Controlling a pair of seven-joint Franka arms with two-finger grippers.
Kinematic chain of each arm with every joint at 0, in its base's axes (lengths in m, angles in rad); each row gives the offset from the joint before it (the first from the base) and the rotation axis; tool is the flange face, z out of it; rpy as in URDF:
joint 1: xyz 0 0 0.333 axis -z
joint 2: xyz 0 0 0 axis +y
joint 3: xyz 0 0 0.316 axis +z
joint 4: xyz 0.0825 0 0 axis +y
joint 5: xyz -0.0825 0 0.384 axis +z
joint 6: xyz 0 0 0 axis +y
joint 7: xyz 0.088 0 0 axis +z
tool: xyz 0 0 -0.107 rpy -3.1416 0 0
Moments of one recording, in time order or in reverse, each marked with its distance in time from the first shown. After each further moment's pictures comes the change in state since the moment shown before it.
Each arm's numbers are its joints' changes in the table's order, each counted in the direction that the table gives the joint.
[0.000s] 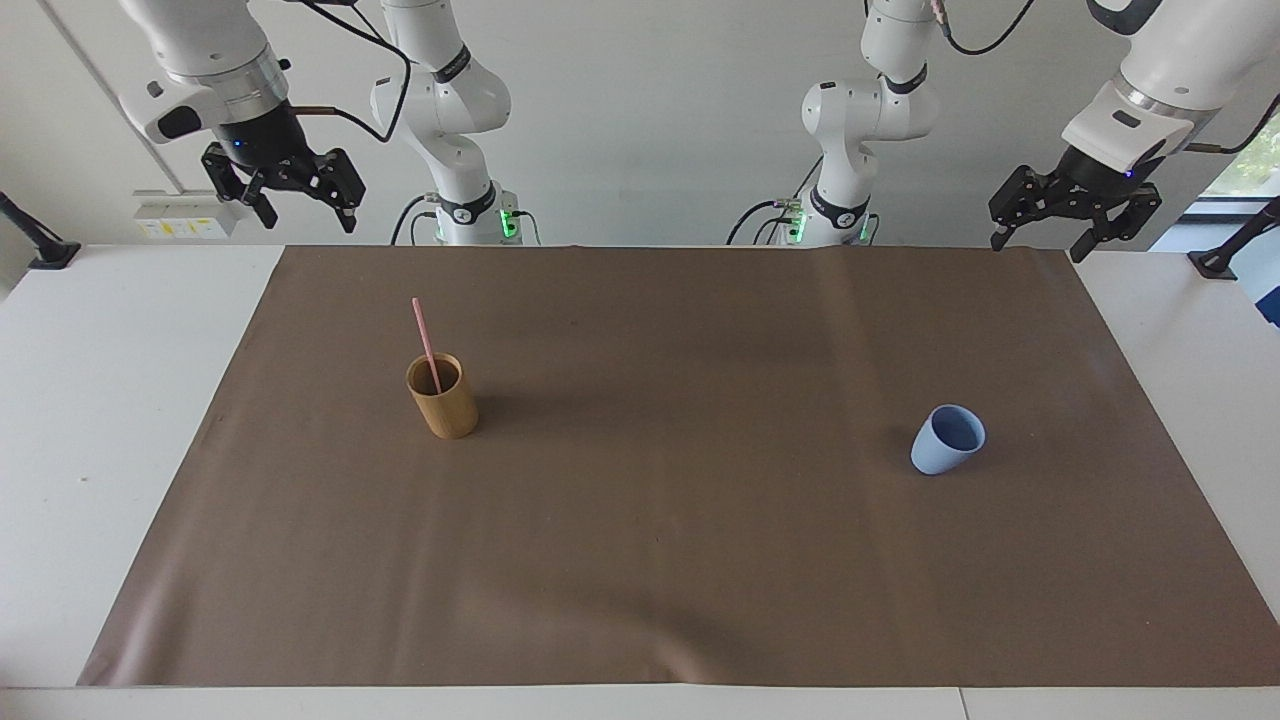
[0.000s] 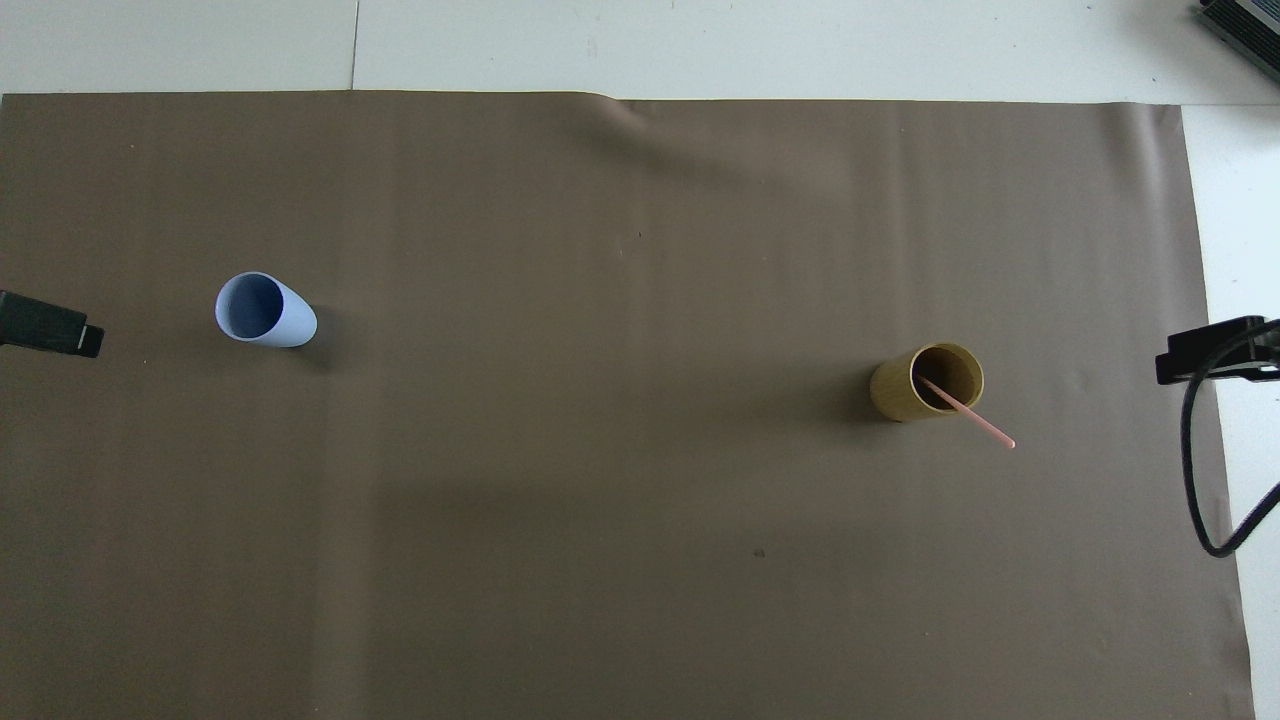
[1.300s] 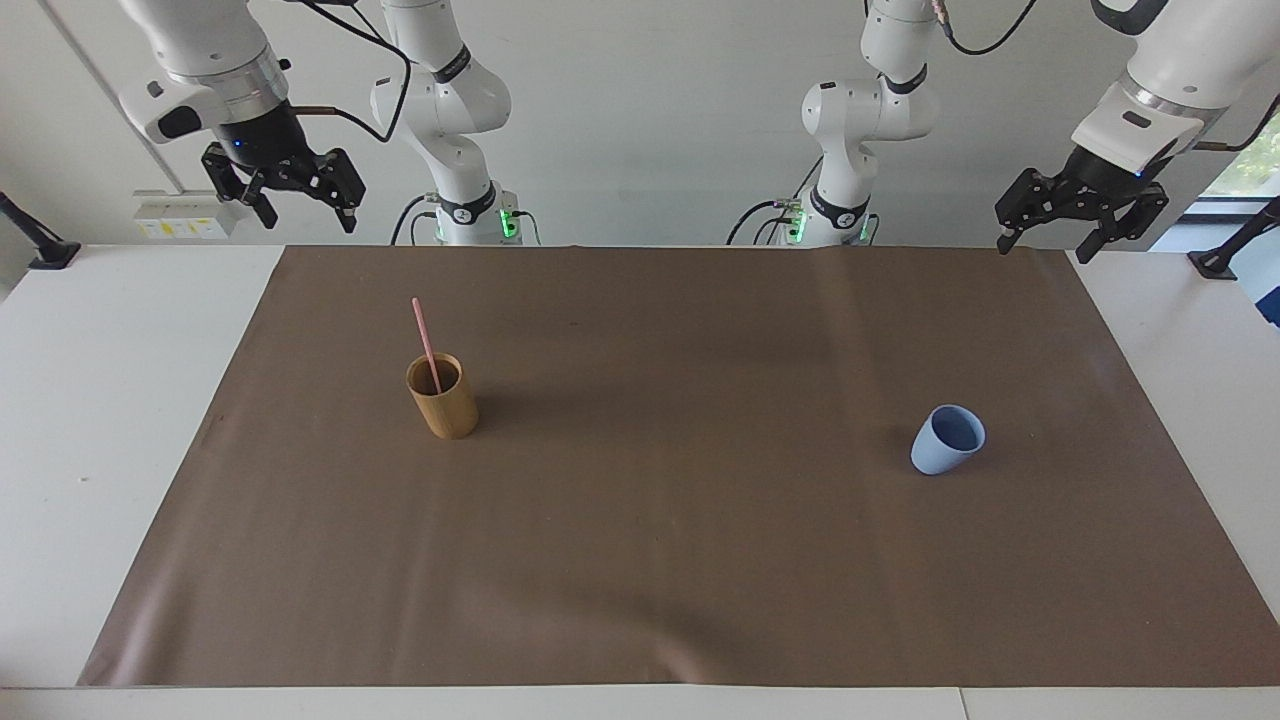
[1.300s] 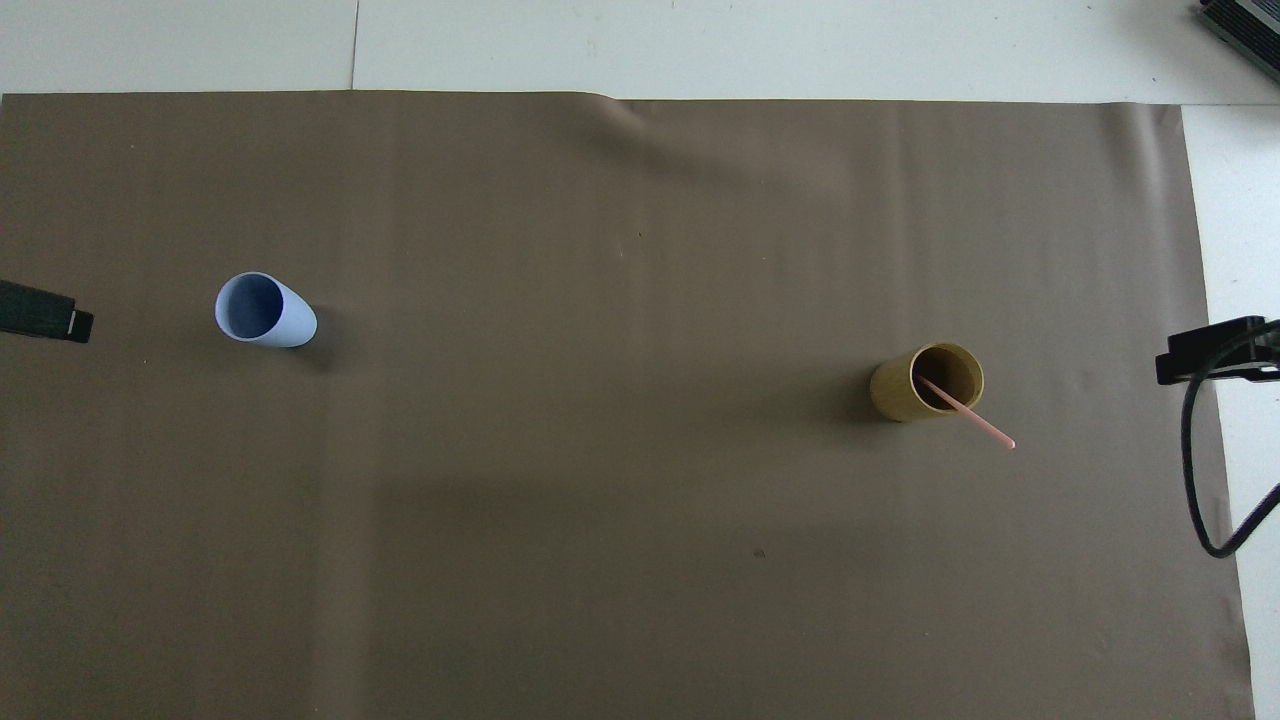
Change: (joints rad) left arm -0.004 -0.001 0.006 0.003 0.000 -0.043 0.013; right arm 0.000 0.000 0.000 0.000 0.000 0.000 0.000
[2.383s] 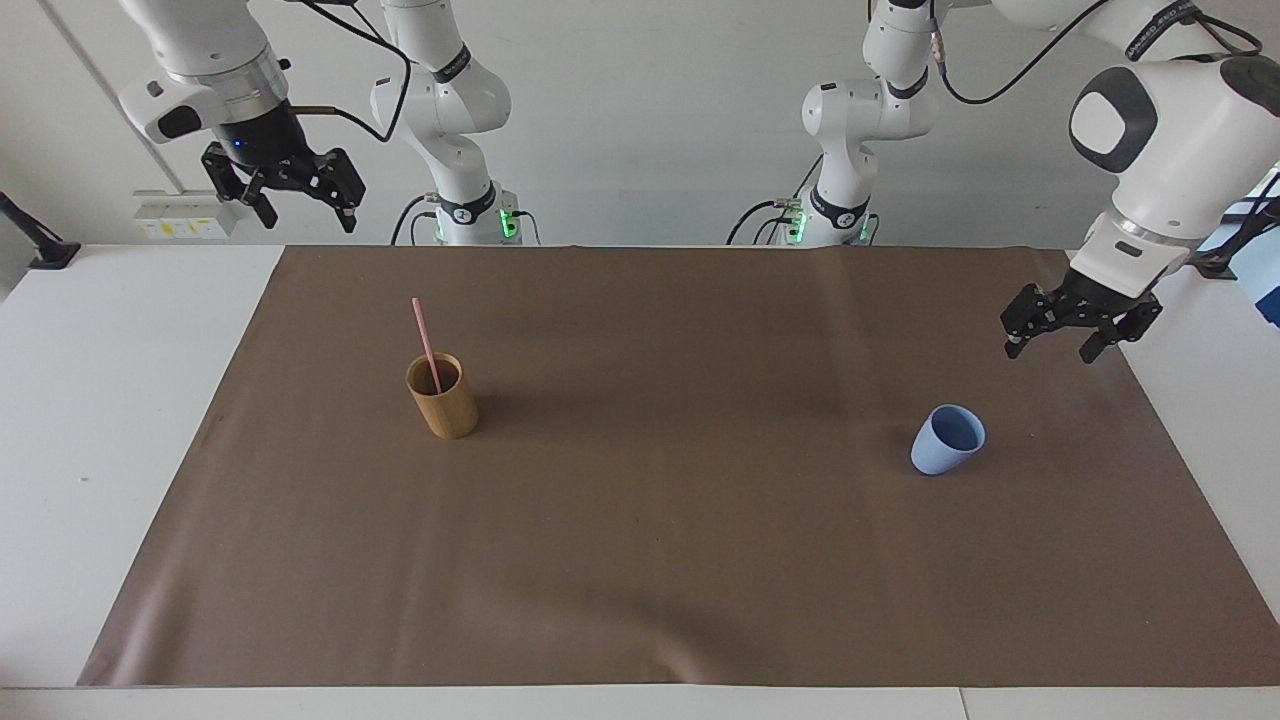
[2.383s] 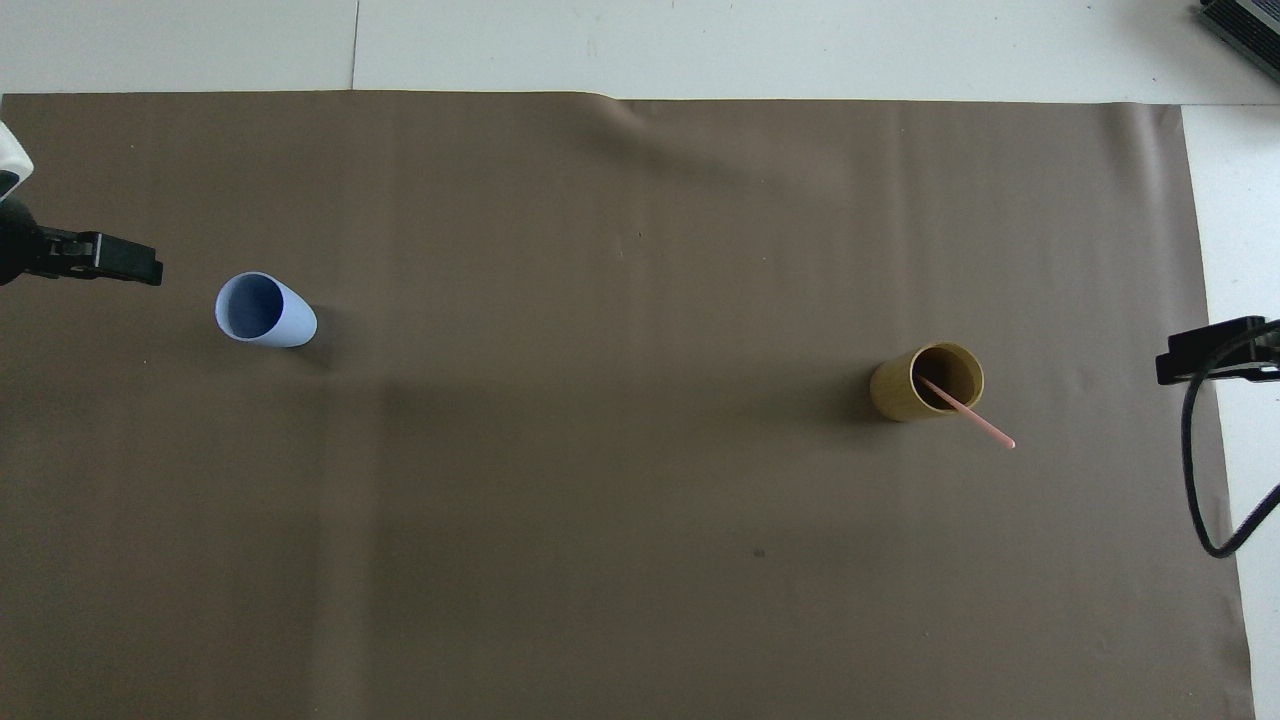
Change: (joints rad) left arm -0.050 0.115 0.001 0.213 0.001 -0.398 0.000; right arm 0.000 0.000 0.000 0.000 0.000 0.000 0.000
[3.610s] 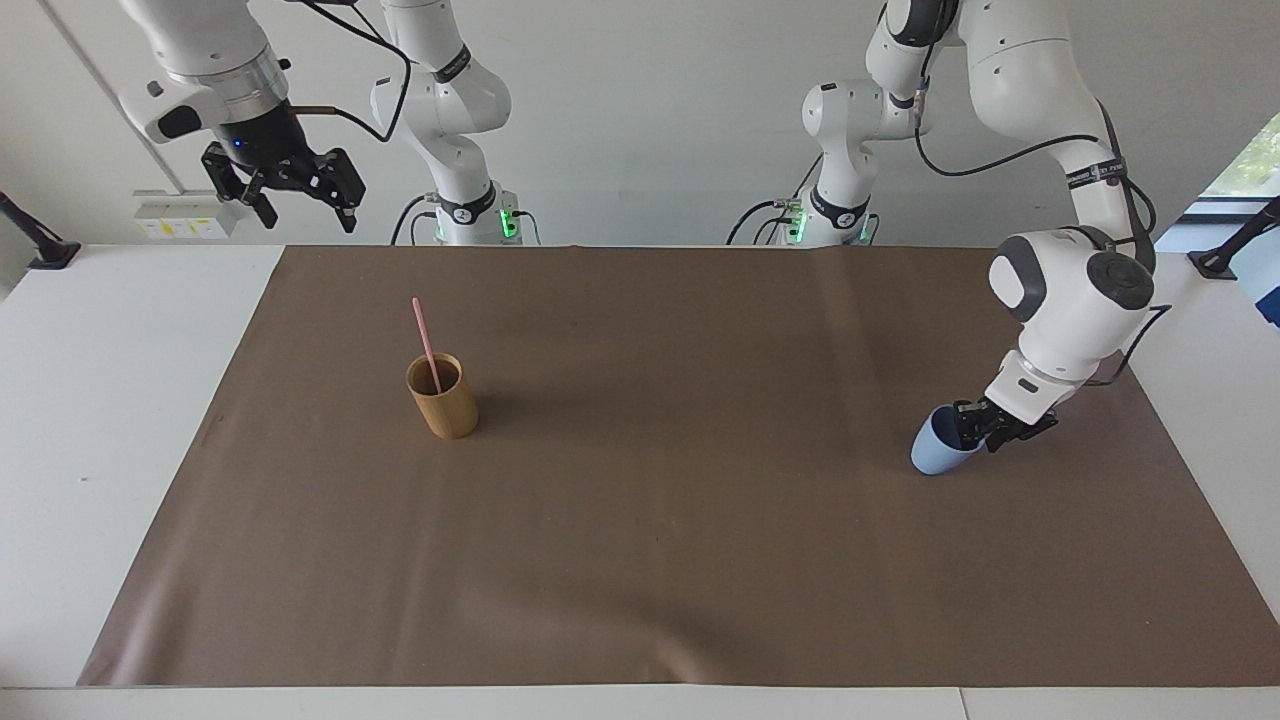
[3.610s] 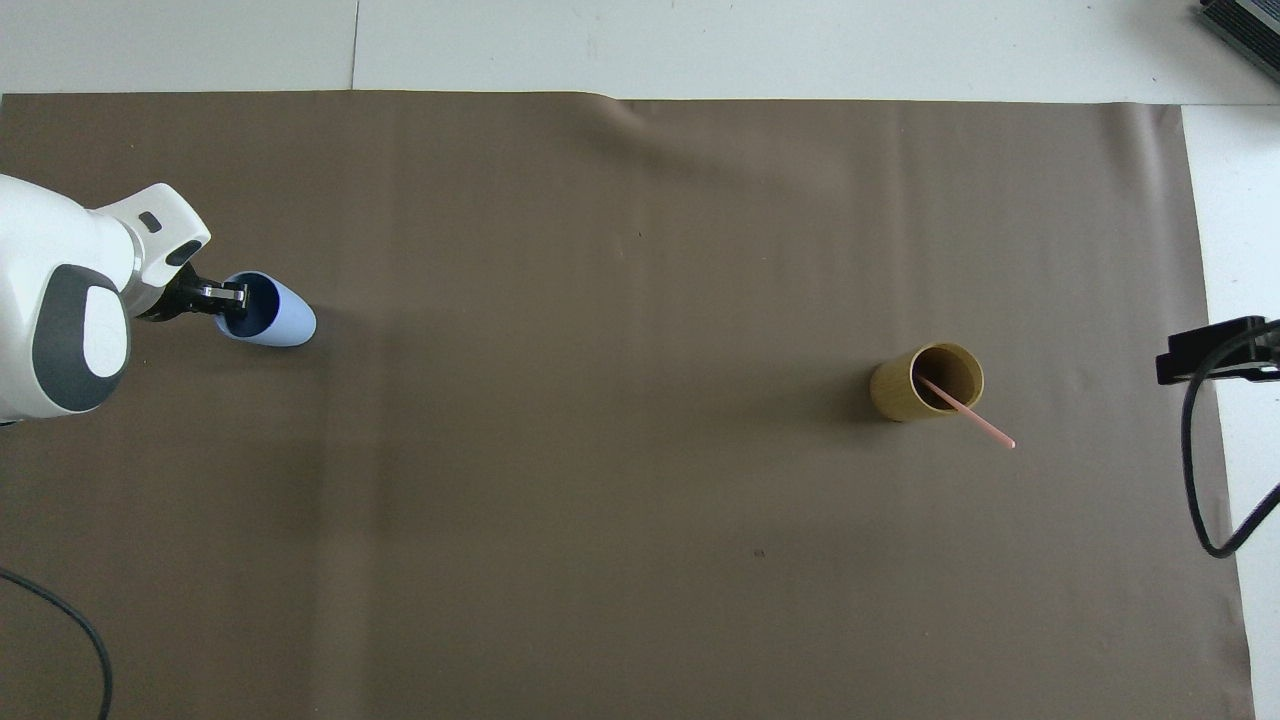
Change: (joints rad) left arm -0.001 0.176 -0.009 0.203 0.000 -0.342 0.000; right arm 0.000 0.000 0.000 0.000 0.000 0.000 0.000
